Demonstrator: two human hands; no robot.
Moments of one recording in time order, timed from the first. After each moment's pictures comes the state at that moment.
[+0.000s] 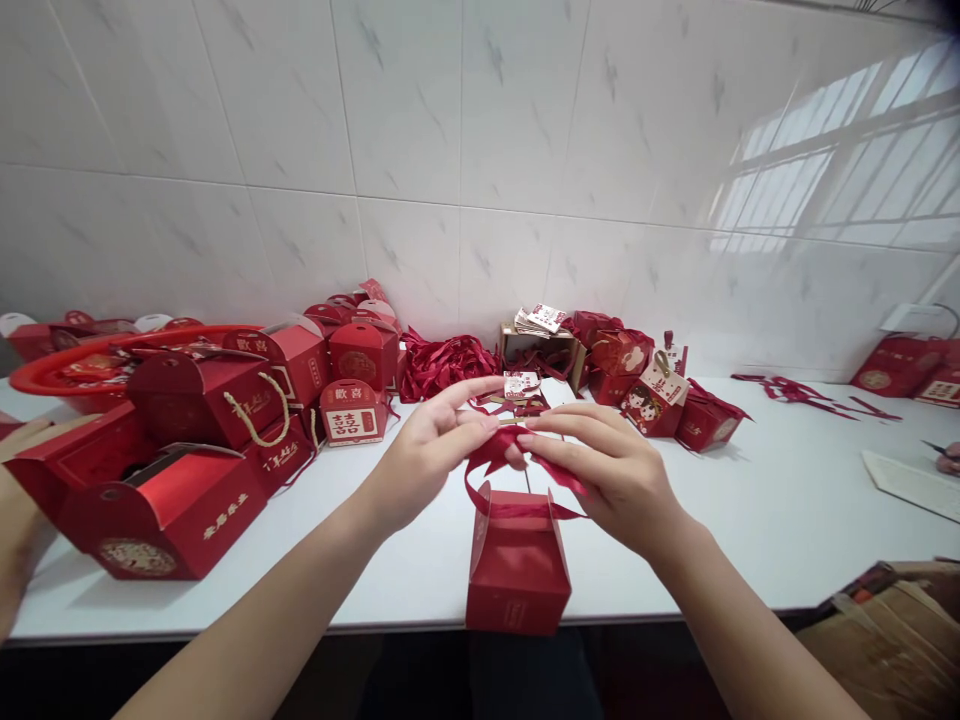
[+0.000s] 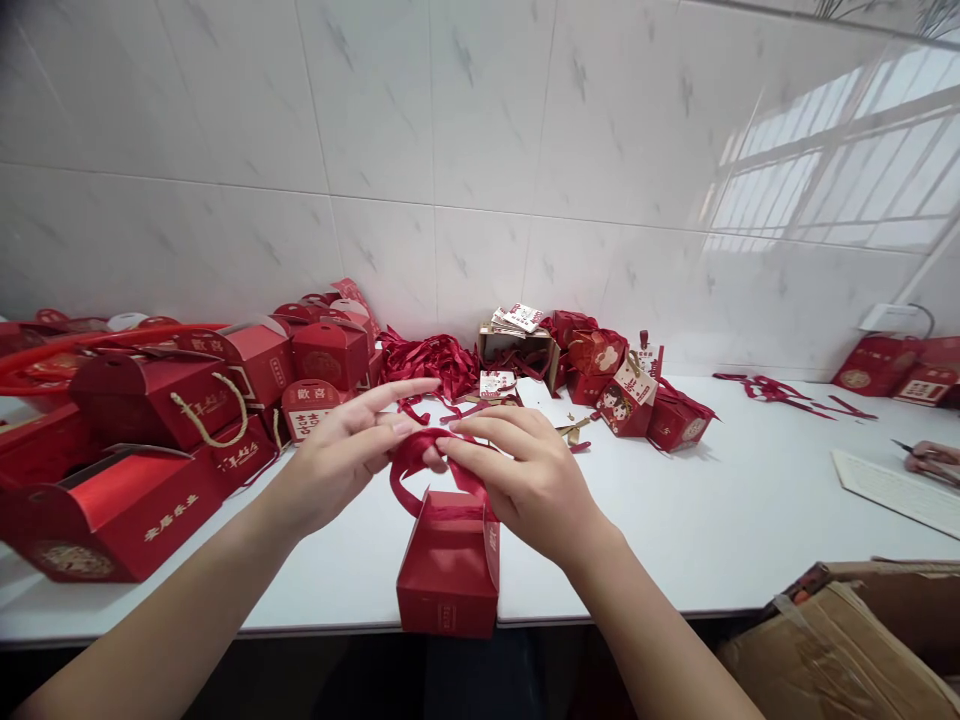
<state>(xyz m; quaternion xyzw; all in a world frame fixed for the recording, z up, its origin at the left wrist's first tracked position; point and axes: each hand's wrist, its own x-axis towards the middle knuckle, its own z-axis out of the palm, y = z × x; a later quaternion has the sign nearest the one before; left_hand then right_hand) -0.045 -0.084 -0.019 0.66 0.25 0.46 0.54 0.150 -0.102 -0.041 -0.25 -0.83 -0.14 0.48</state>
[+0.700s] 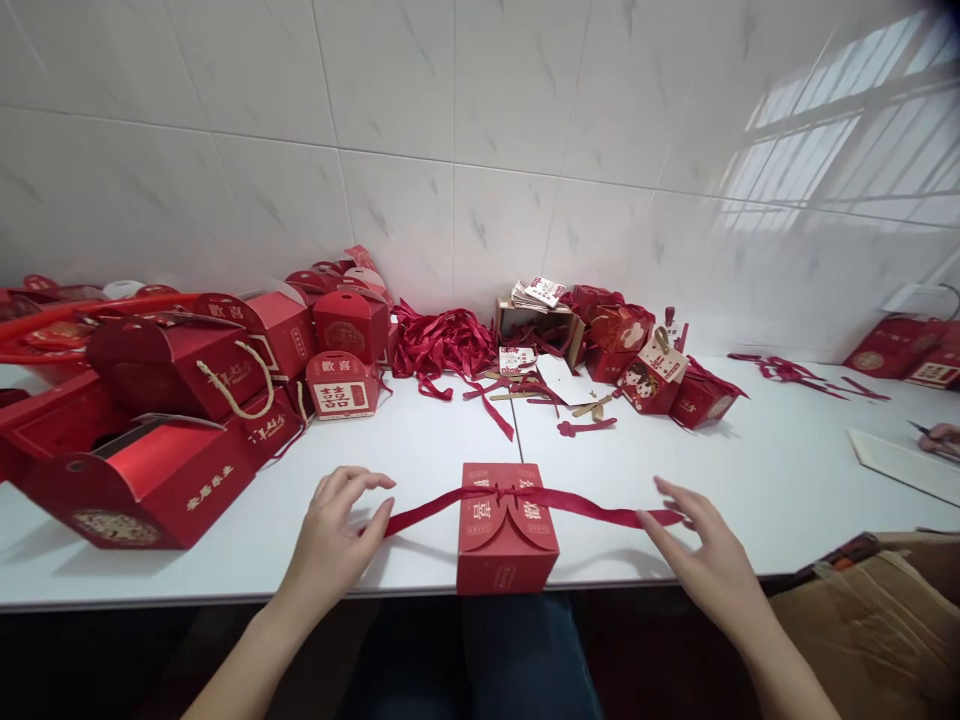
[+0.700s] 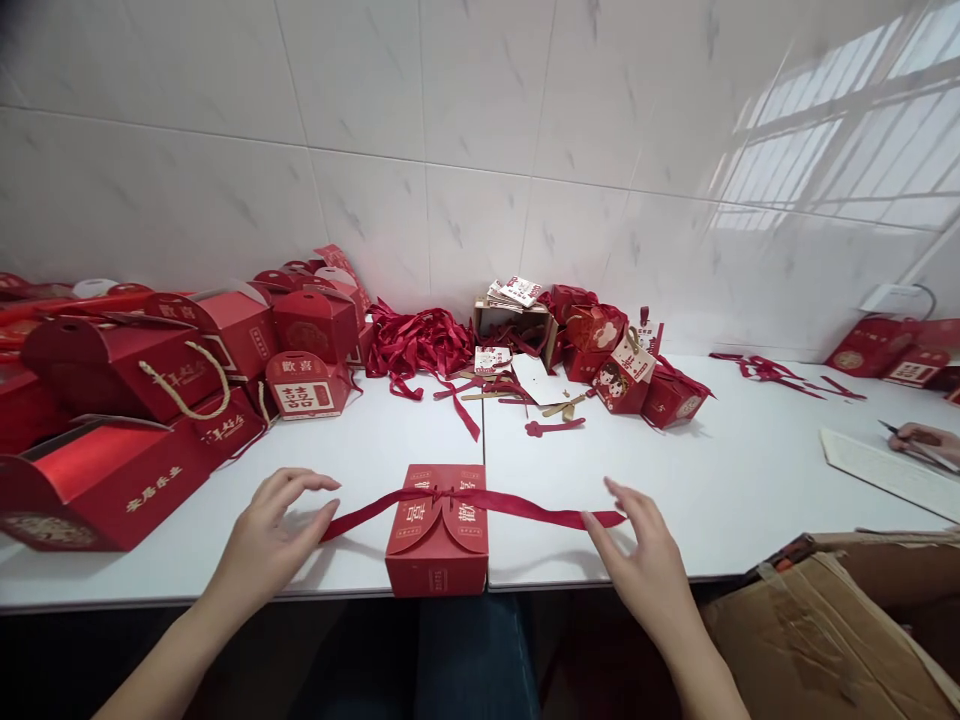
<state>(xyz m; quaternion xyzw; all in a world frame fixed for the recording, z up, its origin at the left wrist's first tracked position) -0.130 -0.089 -0.155 0.72 0.55 0.42 0.09 0.257 -0.150 -0.178 -0.68 -0.58 0.05 0.44</state>
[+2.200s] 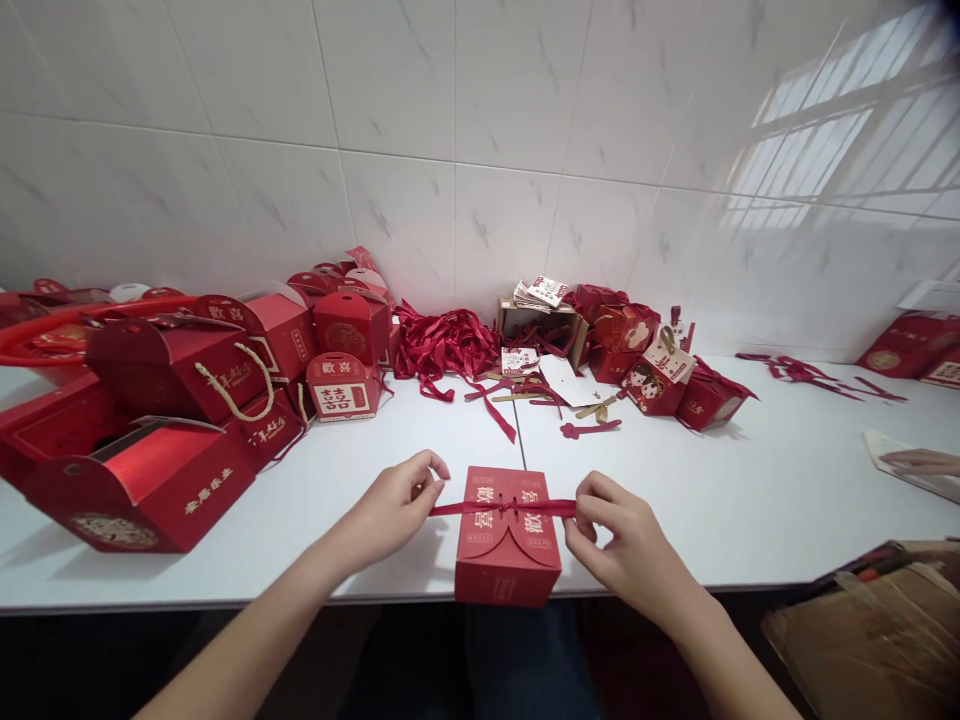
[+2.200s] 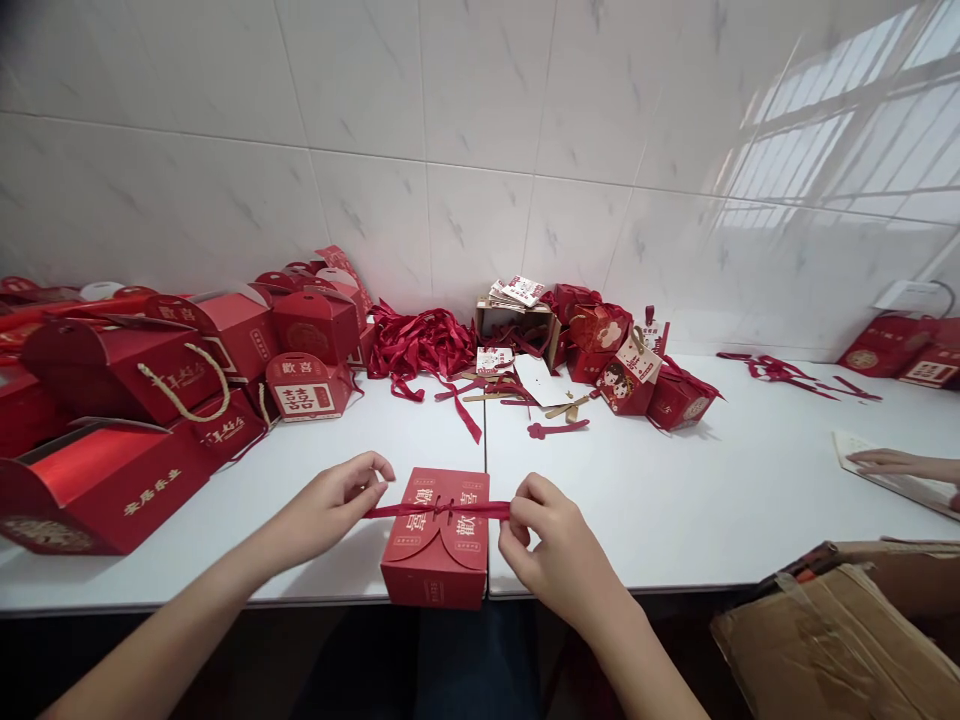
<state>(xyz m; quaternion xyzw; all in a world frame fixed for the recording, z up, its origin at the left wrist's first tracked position) -0.082 -0.074 -0.108 0.72 0.50 0.29 0.38 0.177 -0.128 -0.135 -0.48 -0.78 0.11 0.38</state>
